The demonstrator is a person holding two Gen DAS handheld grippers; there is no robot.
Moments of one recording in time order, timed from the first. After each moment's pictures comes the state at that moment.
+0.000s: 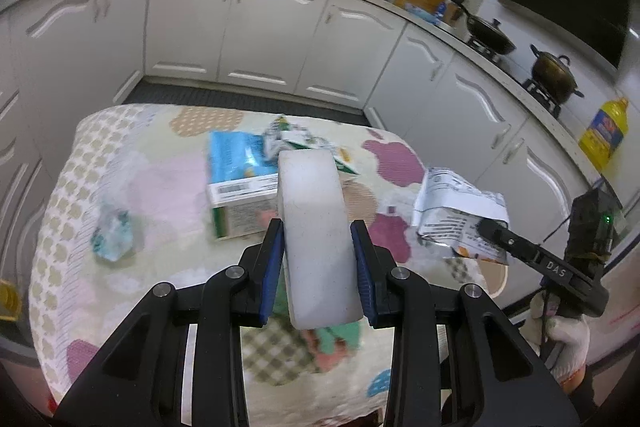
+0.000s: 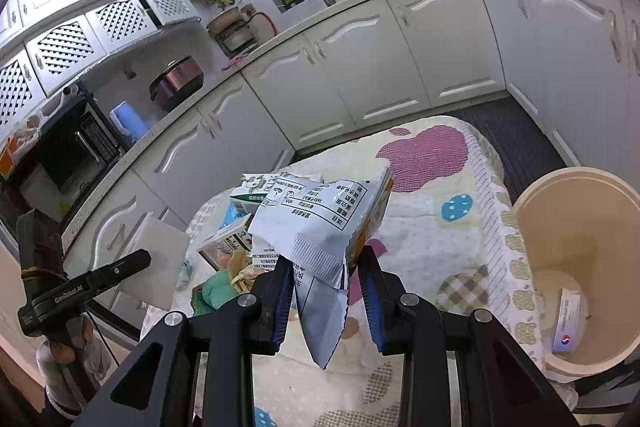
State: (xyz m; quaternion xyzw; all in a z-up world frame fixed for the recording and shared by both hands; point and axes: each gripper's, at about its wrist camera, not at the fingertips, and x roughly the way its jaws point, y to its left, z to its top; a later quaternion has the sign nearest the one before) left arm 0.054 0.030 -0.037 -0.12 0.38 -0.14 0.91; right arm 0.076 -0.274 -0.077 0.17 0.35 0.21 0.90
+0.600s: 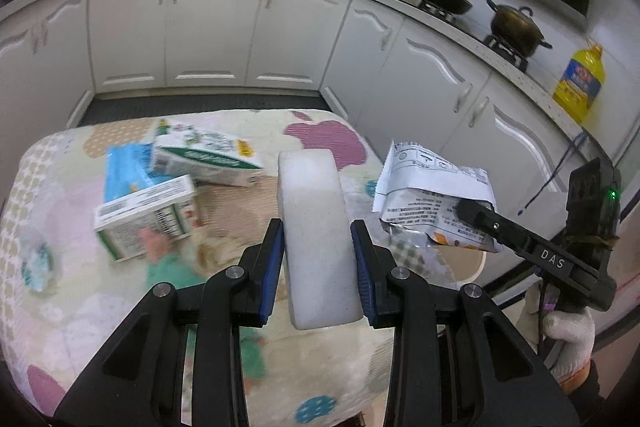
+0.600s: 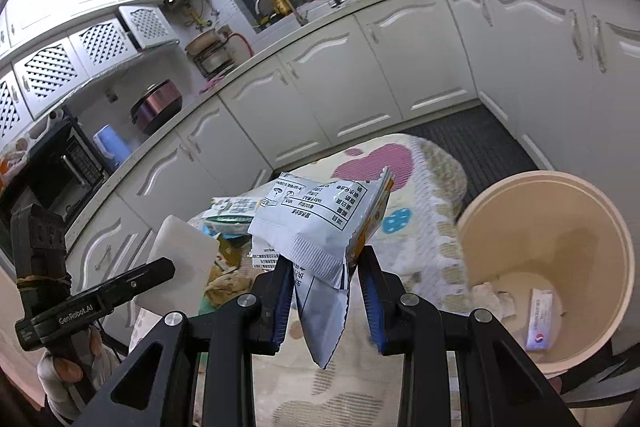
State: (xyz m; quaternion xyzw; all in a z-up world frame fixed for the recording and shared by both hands) left arm 0.074 -0.070 -0.038 -0.07 0.39 -0.21 0.89; right arm 0.064 -0.325 -0.070 0.19 0.34 0.16 0.91
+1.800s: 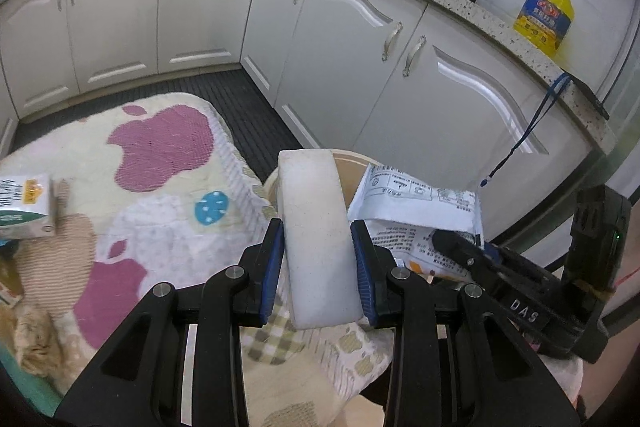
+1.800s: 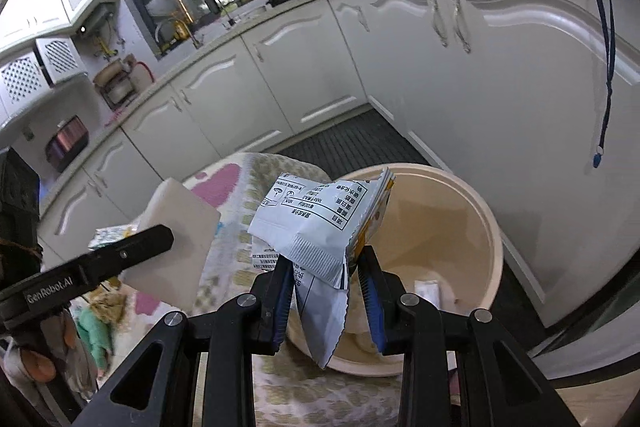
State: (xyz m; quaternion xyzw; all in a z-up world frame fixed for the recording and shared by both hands) left arm 0.128 -0.253 -0.072 -0.02 0.43 -0.31 0.85; right arm 0.045 -0.442 -0.097 0.19 0.35 -0.01 0.92
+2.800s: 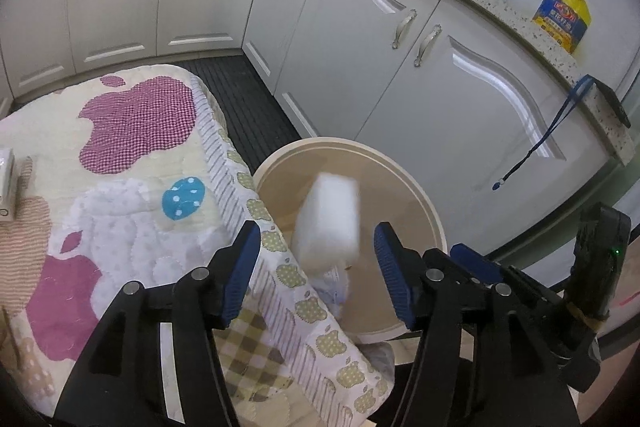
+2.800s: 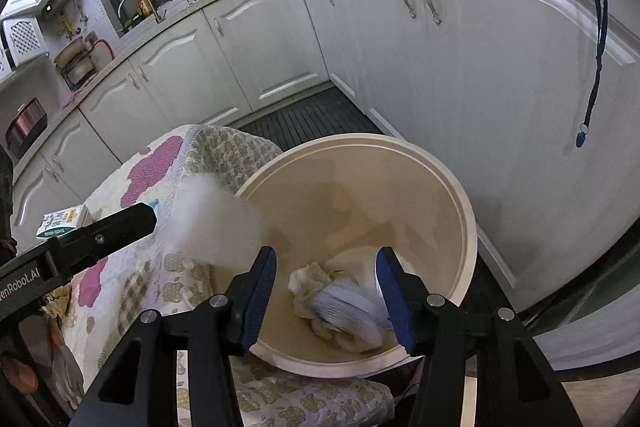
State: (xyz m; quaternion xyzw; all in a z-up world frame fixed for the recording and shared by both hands) left arm 0.143 -0.273 -0.106 -0.04 0.44 -0.31 0.84; right arm 0.059 -0.449 -0.128 0.16 0.40 -0.07 0.90
